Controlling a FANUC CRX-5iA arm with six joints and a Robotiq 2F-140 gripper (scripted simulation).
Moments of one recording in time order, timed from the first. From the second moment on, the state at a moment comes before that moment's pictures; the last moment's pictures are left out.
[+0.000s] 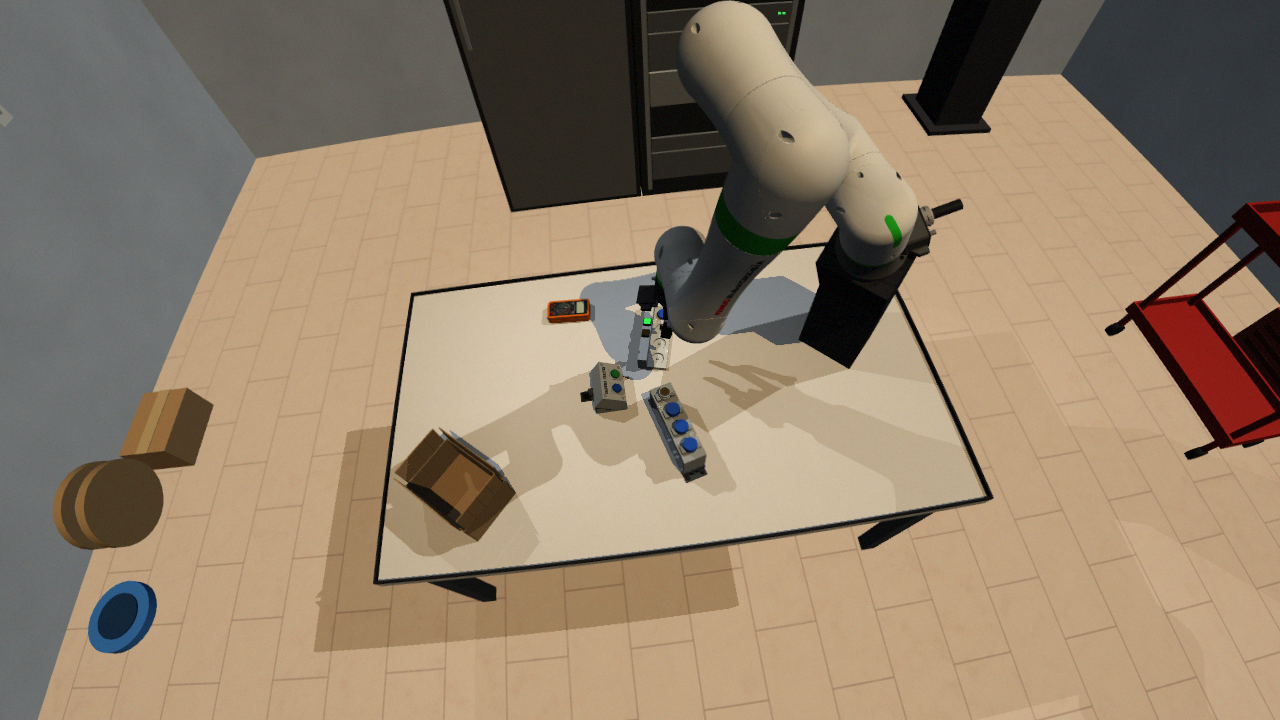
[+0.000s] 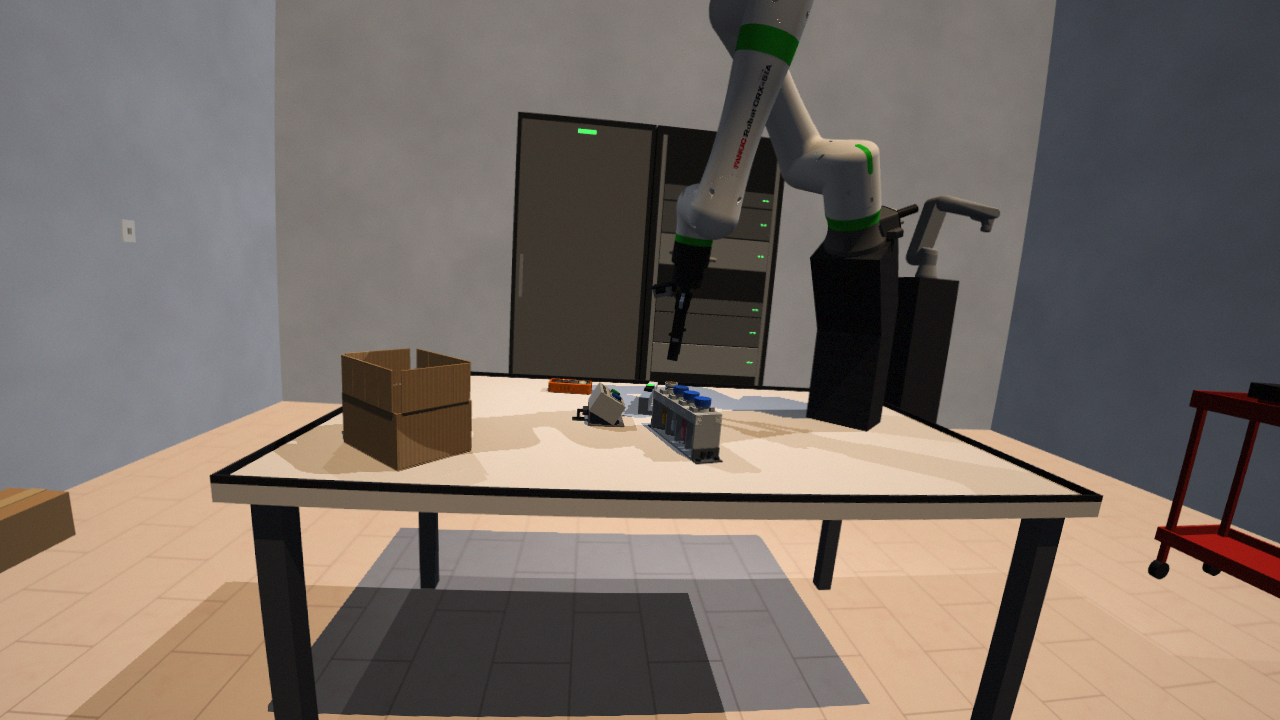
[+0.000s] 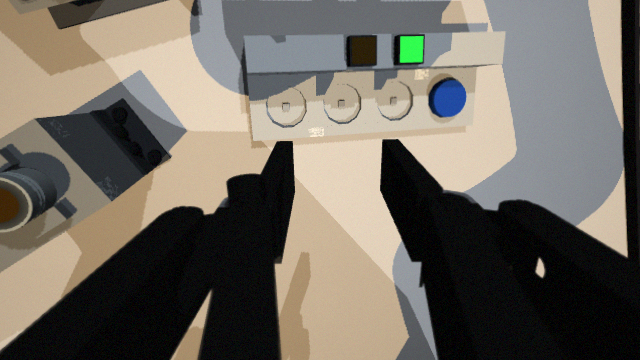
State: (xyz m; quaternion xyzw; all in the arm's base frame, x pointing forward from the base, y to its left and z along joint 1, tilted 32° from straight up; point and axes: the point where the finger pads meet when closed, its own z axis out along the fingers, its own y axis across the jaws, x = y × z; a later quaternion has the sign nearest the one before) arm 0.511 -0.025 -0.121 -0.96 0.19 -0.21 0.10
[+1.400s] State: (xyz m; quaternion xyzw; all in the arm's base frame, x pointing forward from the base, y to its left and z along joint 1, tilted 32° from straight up) arm 0.505 -0.170 -0.185 -0.95 0.15 -0.18 0.21
